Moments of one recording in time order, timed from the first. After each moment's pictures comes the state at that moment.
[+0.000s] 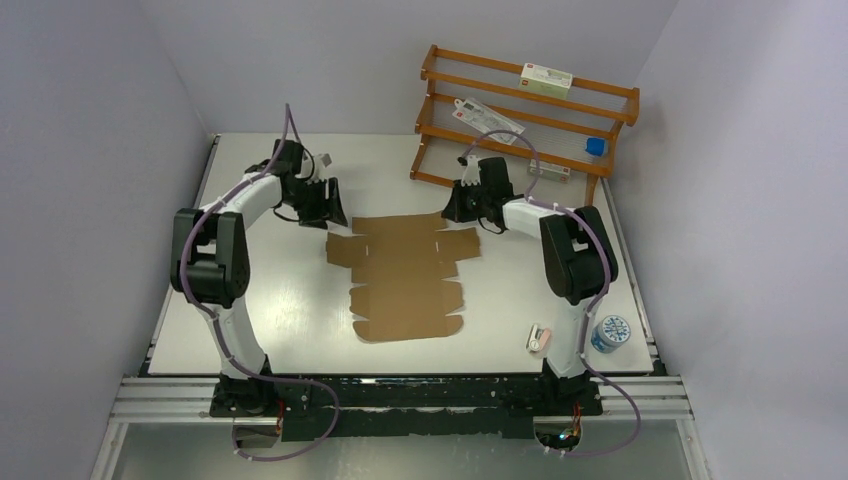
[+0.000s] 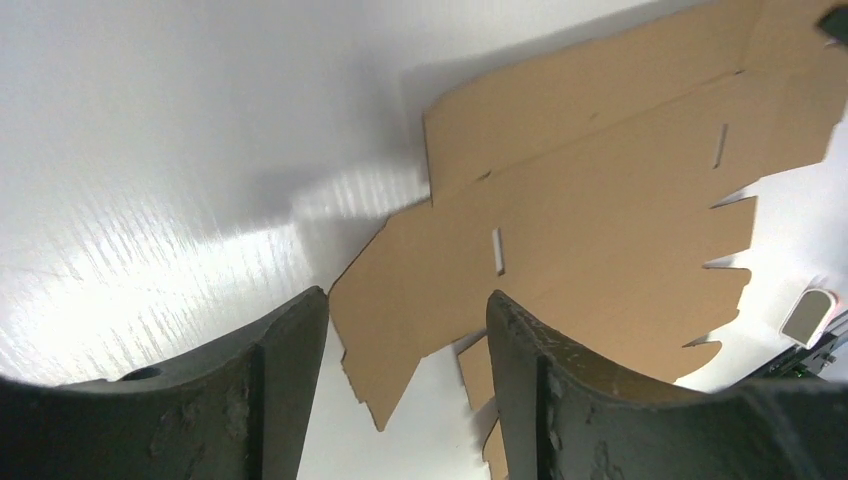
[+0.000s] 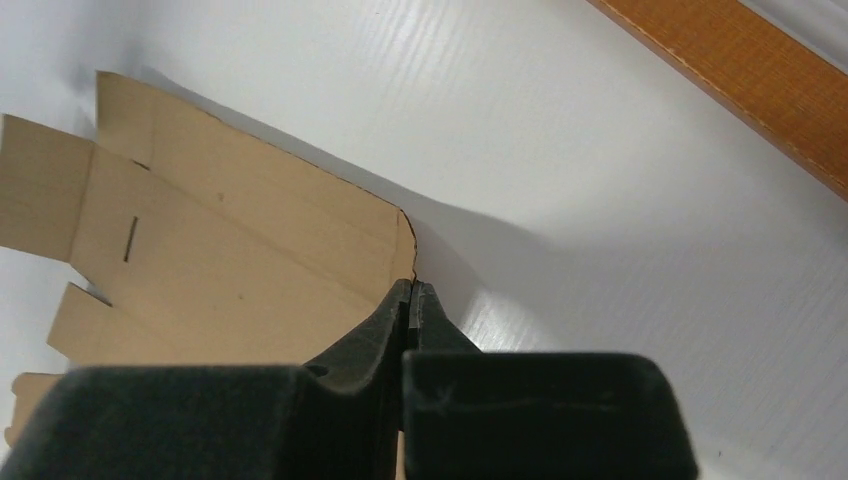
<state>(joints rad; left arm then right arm) -0.12 1.93 1.36 -0.59 0.43 -0.17 0.30 2.01 1.23 0.06 -0.42 0.18</state>
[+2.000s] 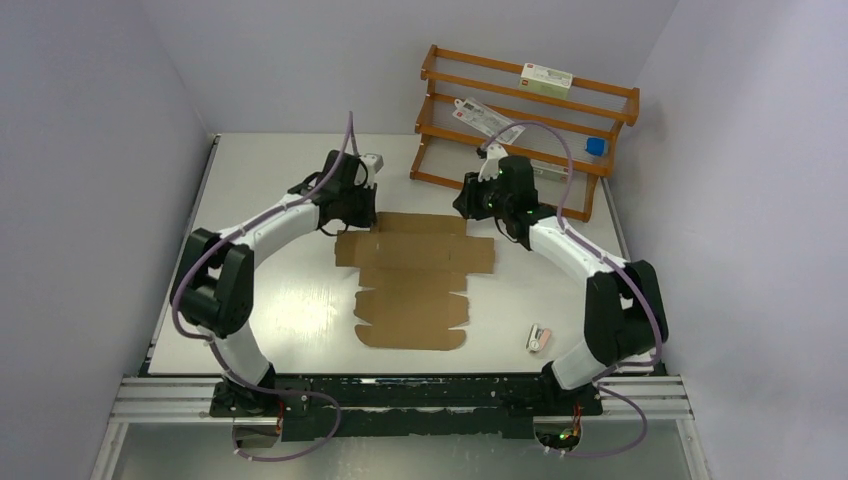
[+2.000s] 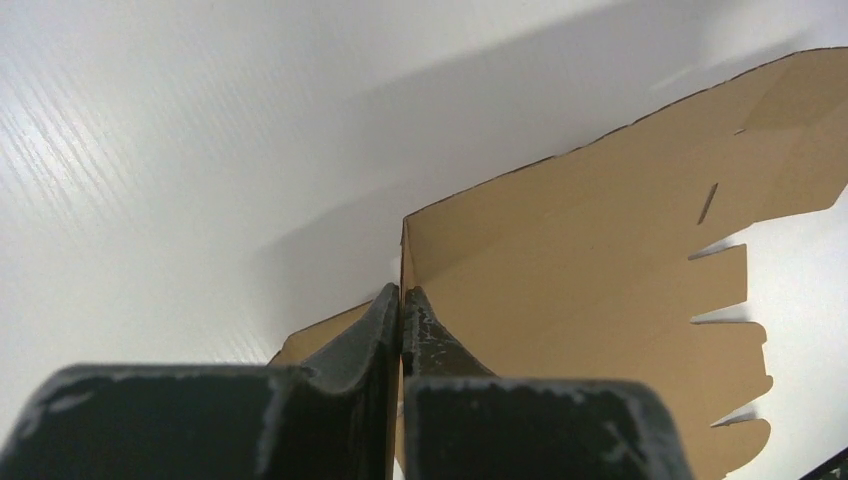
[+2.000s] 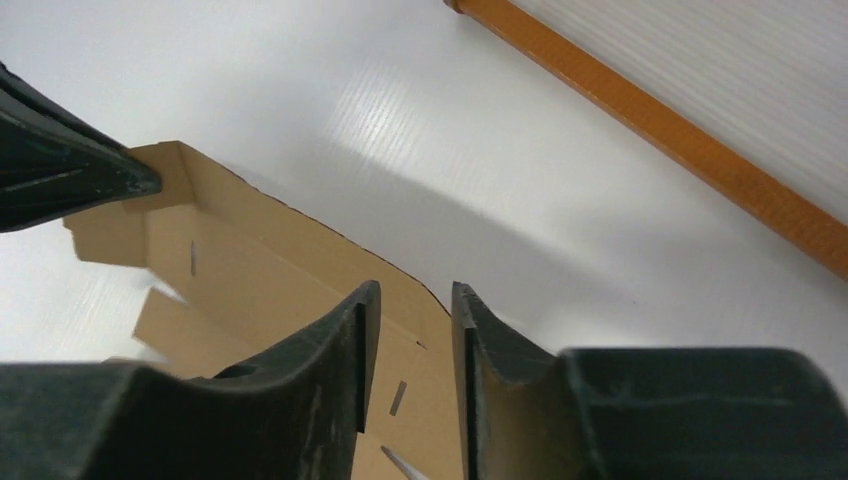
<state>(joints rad) -0.44 1.77 1.28 -0.36 0.18 -0.20 0.33 1.58 1.02 0.03 -0.28 0.15</state>
